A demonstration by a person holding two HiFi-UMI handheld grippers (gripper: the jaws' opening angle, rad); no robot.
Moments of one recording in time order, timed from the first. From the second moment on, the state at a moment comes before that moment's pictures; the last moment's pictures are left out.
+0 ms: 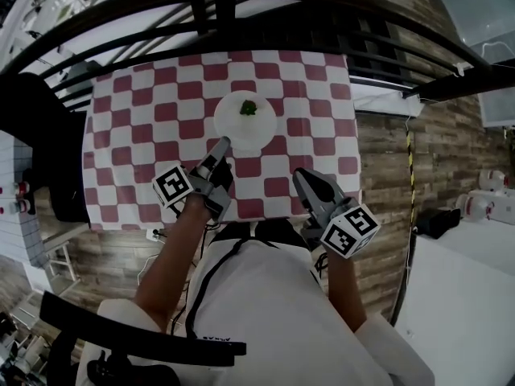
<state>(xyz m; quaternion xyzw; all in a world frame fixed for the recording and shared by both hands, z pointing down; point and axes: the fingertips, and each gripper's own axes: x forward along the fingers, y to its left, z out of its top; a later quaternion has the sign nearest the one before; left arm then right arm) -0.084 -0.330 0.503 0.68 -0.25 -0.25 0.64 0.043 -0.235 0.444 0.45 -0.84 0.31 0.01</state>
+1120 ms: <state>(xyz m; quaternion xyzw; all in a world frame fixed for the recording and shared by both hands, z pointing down) -0.020 -0.471 0.605 0.63 -0.28 -0.35 0.63 0.101 -0.353 0.514 0.36 -0.86 0.36 0.06</state>
